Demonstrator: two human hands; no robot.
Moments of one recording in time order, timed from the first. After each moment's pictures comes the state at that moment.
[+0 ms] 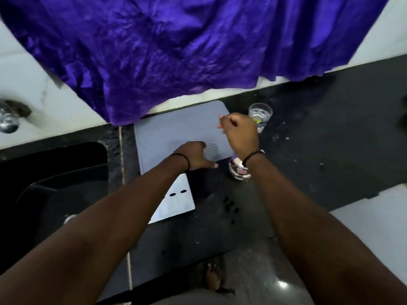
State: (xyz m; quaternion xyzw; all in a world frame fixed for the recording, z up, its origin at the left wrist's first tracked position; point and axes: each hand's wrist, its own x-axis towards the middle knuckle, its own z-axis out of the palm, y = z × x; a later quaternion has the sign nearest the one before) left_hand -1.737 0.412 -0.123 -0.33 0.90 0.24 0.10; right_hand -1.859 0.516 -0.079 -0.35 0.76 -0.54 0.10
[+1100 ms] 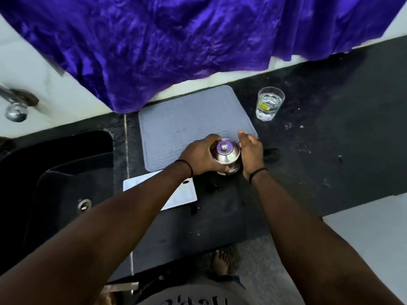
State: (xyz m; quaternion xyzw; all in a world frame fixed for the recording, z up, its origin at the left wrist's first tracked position) left_hand -1.729 0.448 -0.137 -0.31 0.89 0.34 -0.05; right_hand -1.857 0.536 -0.172 -0.07 0.61 -0.71 0.35
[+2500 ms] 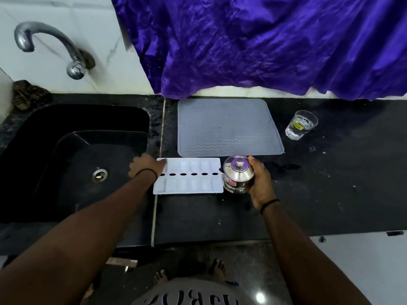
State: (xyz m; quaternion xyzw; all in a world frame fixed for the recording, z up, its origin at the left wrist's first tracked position) left_hand -1.514 0.392 -0.187 -0.75 0.61 0.26 -0.02; right_hand -1.757 0.567 -0.159 -0.13 0.61 -0.64 0.45
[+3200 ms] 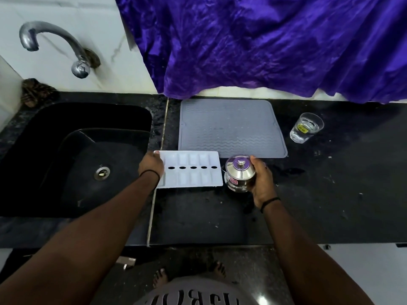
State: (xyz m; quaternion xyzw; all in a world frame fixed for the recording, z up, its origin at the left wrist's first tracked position) left_hand -1.533 0.397 -0.190 -0.74 0.56 0.33 -0.17; right_hand -1.777 0.558 -0.169 -0.13 0.61 -0.65 0.44
